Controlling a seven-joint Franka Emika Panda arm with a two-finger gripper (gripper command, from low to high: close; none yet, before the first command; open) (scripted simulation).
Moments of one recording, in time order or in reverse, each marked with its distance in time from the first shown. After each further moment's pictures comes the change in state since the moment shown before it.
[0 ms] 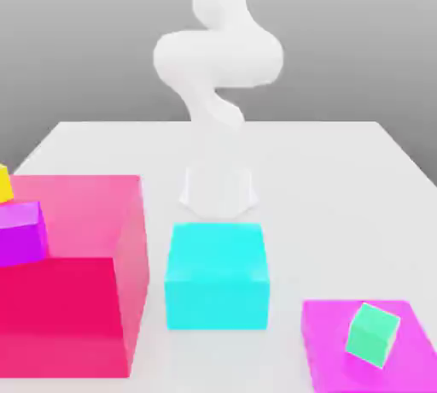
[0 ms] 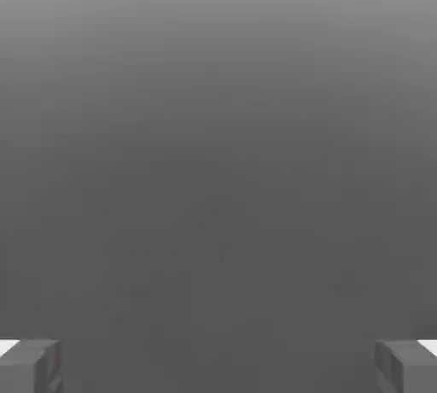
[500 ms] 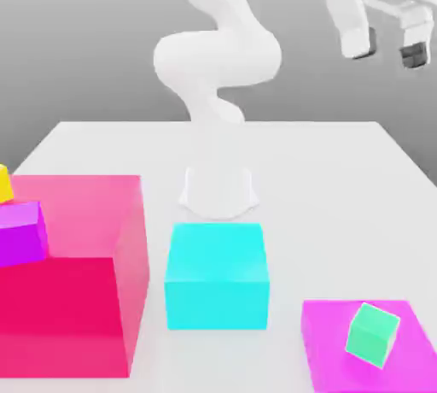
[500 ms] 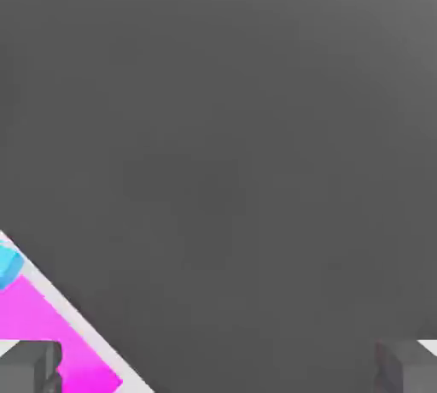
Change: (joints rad) arm 0.235 0.550 0.002 0.125 0.023 0.089 -0.603
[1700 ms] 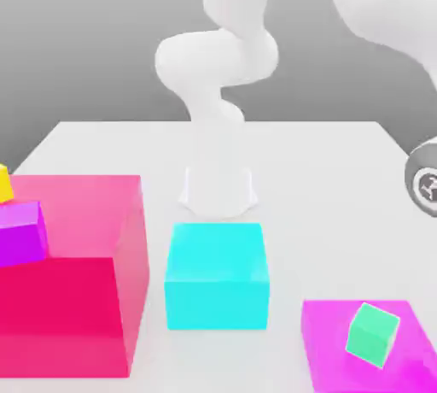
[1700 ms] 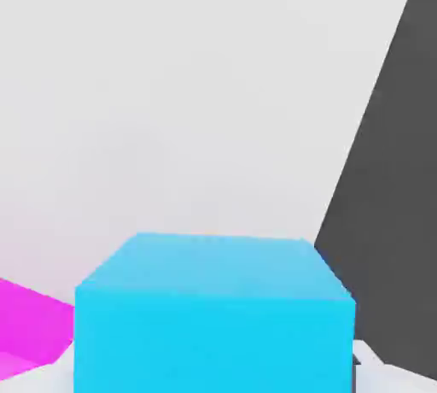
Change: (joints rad) arm 0.090 0.573 0.060 0.124 -0.121 0.045 -0.546
